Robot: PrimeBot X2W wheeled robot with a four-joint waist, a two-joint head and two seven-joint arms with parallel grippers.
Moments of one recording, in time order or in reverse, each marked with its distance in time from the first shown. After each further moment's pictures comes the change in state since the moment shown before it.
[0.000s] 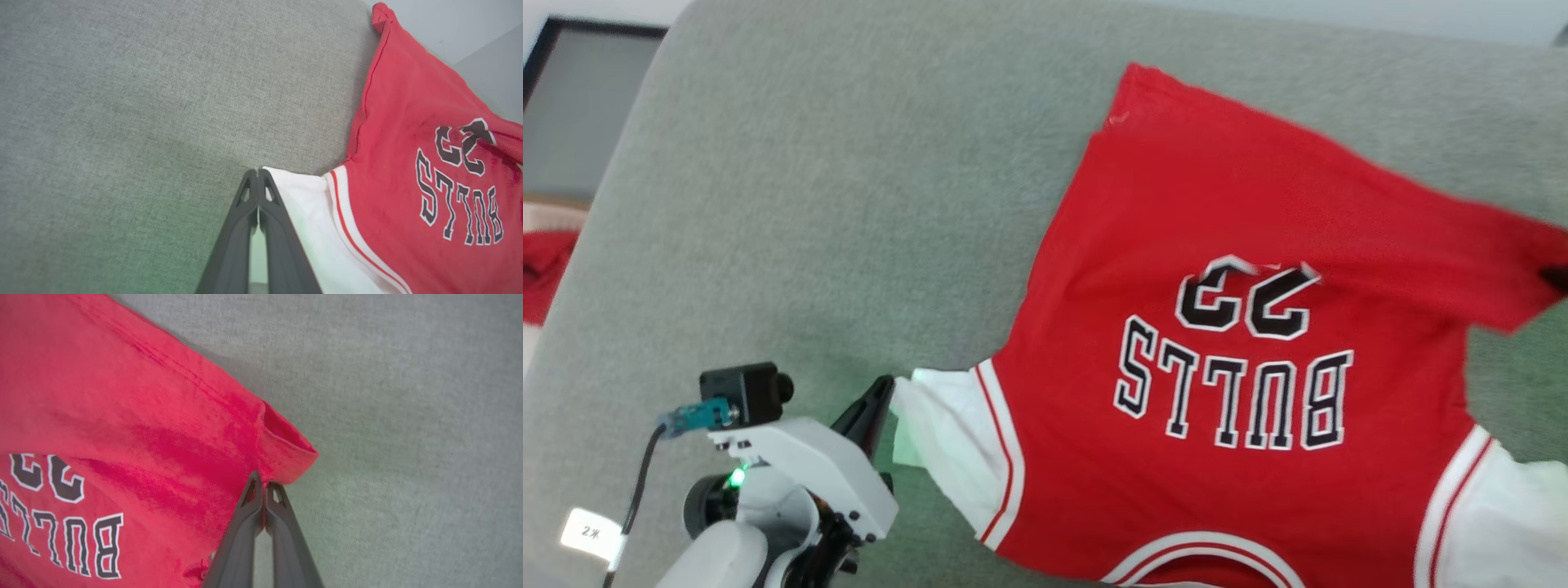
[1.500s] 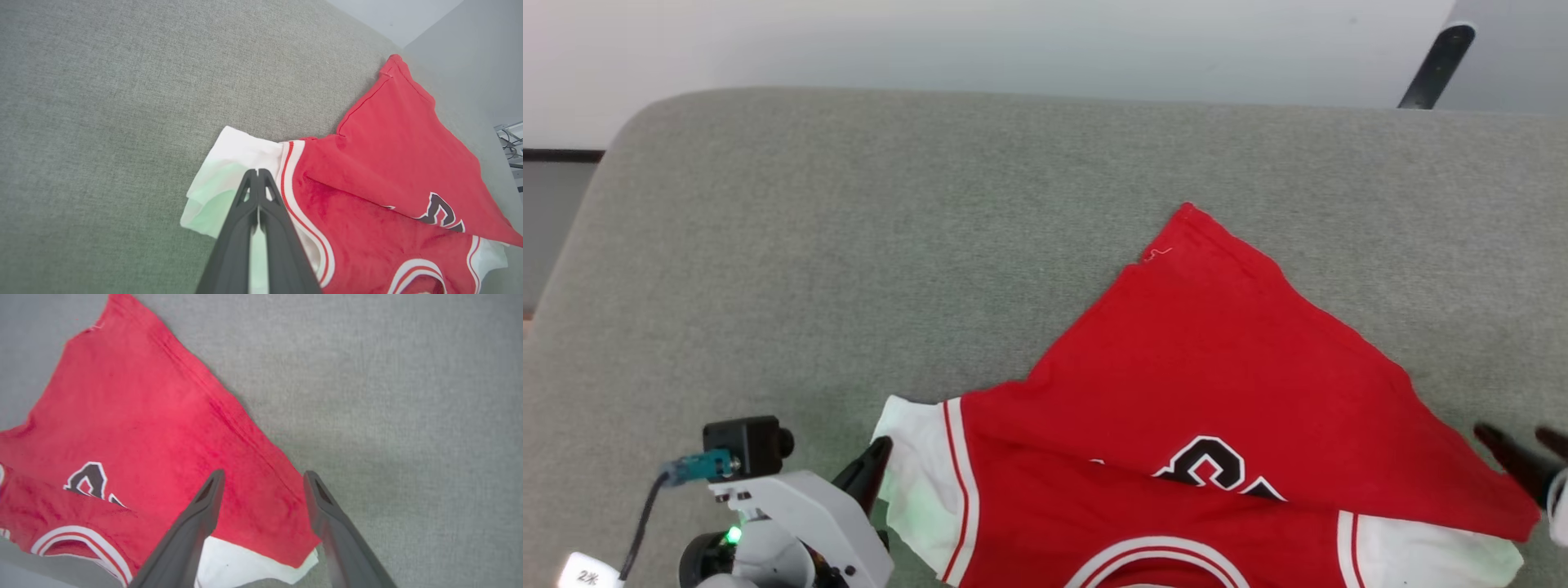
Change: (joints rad) left arm 0.119 0.048 -0.007 -0.076 -0.024 0.047 0.030; right arm 0.611 0.143 -0.147 -0.507 0.093 0.000 -0.189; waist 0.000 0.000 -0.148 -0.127
